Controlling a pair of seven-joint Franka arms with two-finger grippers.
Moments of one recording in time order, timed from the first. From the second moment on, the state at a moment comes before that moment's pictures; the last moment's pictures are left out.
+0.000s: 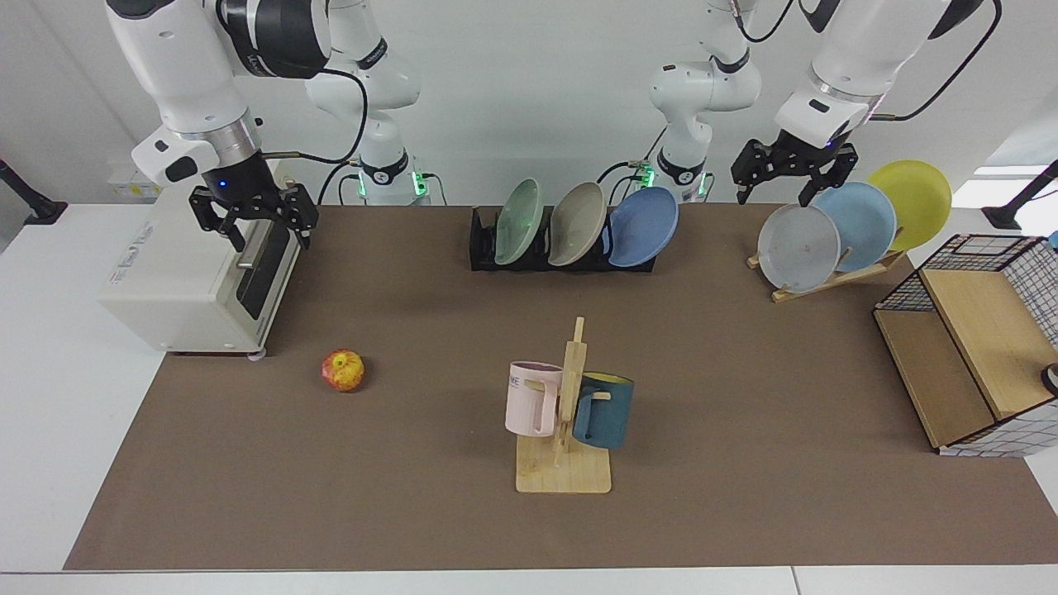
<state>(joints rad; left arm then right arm) -0.03 -0.03 -0.12 -1.54 -0.03 1.46 -0.06 0.08 -0.02 -0.09 -1.68 -0.02 1.74 -0.03</state>
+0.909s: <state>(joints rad) -0.03 -0.08 -0.13 -1.62 -0.03 1.46 -0.06 0.08 -0.02 -0.09 -1.68 -0.02 1.74 -0.03</state>
